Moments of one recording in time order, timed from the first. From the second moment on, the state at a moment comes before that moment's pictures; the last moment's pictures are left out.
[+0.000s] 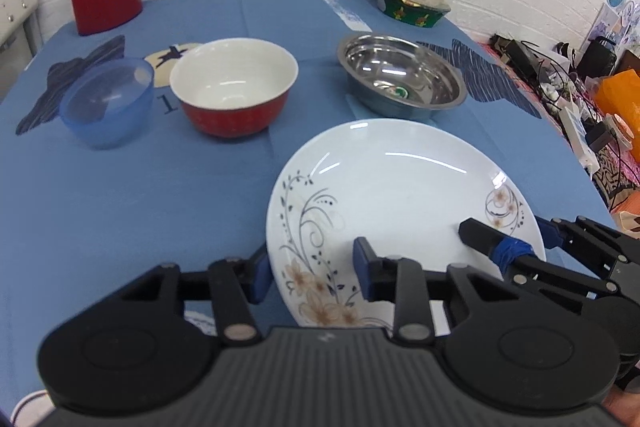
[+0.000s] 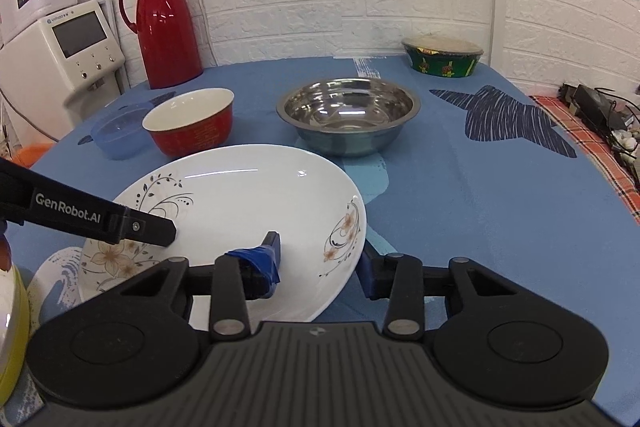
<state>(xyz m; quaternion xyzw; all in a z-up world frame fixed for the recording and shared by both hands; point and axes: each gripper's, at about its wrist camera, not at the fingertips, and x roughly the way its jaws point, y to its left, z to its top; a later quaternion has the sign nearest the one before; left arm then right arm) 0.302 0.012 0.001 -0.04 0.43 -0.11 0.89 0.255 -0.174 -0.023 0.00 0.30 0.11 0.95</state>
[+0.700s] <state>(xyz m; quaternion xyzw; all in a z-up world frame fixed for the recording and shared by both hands) 0.100 0.189 0.010 -0.08 0.40 0.03 0.91 0.131 -0.013 -0.014 -0.01 0.28 0.27 0.92</state>
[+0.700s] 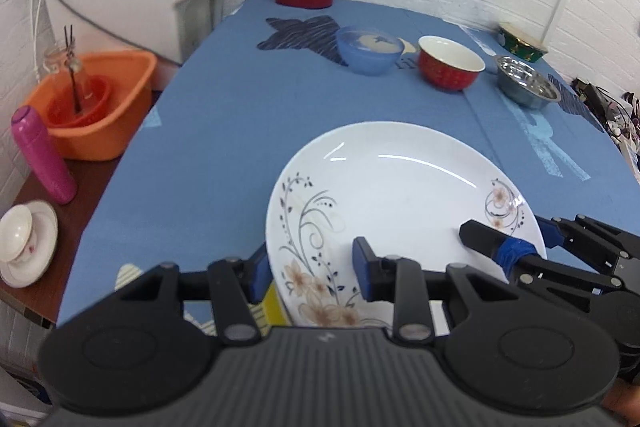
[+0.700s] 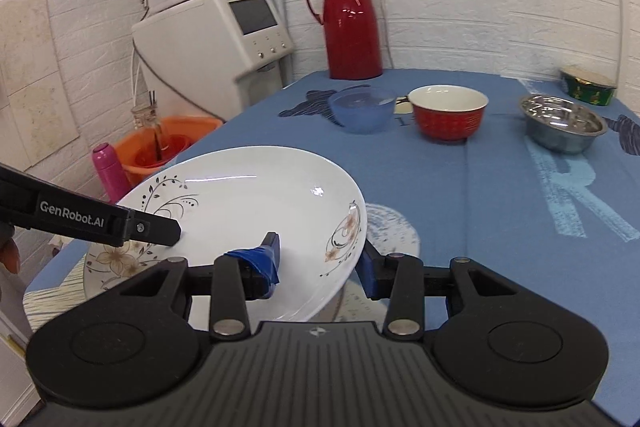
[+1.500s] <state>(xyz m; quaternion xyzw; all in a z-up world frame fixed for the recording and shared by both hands) 0.091 0.188 -0.005 -0.04 0.37 0.01 0.93 0.110 0.012 -0.027 -0.07 0.27 0.24 0.93</state>
